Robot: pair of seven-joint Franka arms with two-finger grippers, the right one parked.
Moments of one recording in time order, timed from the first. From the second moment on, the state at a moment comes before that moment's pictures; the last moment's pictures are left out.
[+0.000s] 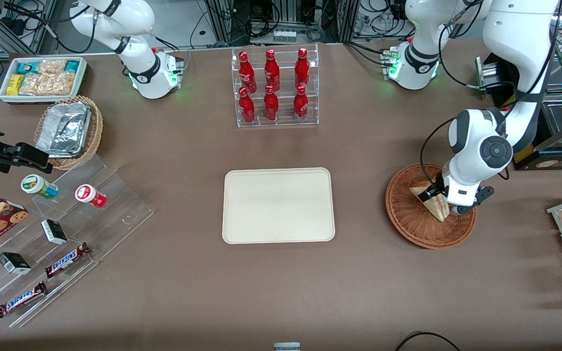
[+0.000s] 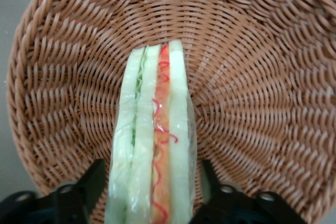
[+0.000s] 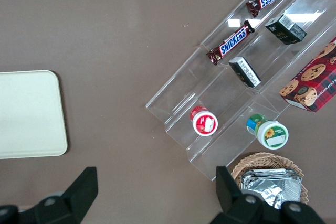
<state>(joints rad) -0.02 0.28 -0.07 -2.23 0.04 2.44 -0.70</state>
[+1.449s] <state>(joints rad) -0.43 0.32 -0.12 -1.83 0.10 2.01 -0.71</state>
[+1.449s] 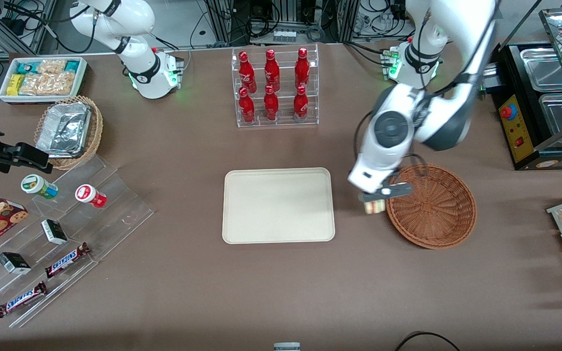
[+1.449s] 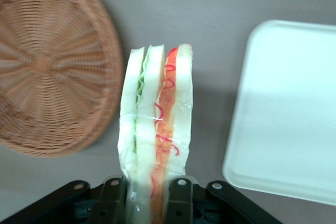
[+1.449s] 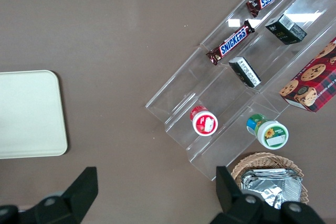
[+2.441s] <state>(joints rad) -0.60 0.68 -0.13 -1.55 0.07 2.18 -0.72</state>
